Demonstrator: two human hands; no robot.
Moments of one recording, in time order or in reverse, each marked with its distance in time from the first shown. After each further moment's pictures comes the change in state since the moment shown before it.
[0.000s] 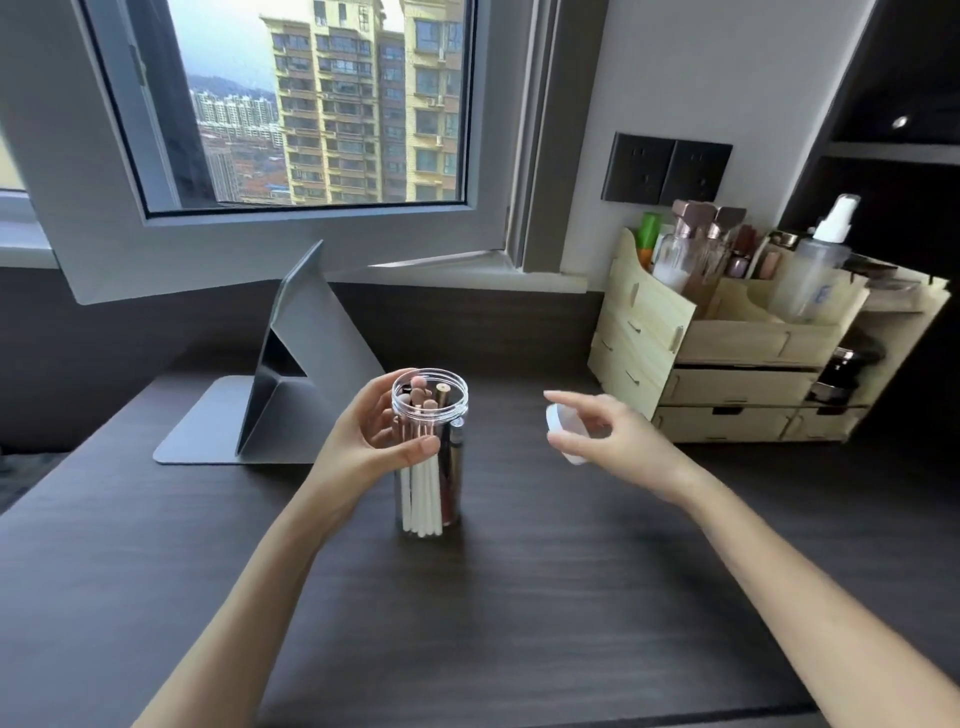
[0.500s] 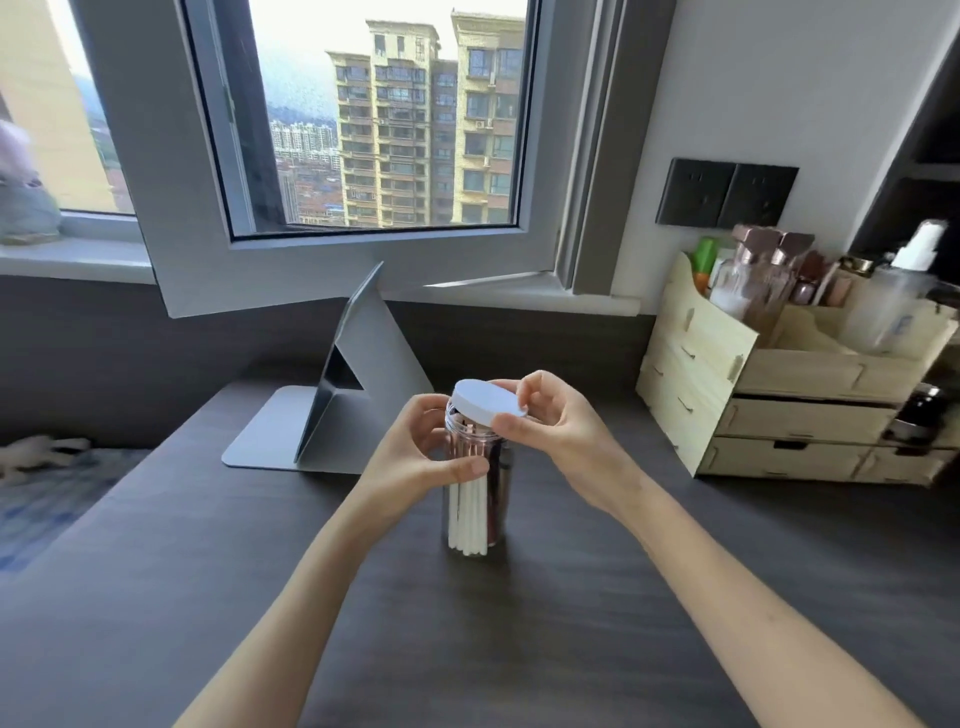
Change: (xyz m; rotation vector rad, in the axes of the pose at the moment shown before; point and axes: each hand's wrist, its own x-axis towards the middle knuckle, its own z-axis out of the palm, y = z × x) left_hand 0.002 0.002 -0.006 0.108 0.037 -0.060; right_hand 0.027 -0.073 0.056 0.631 -0.092 -0.288
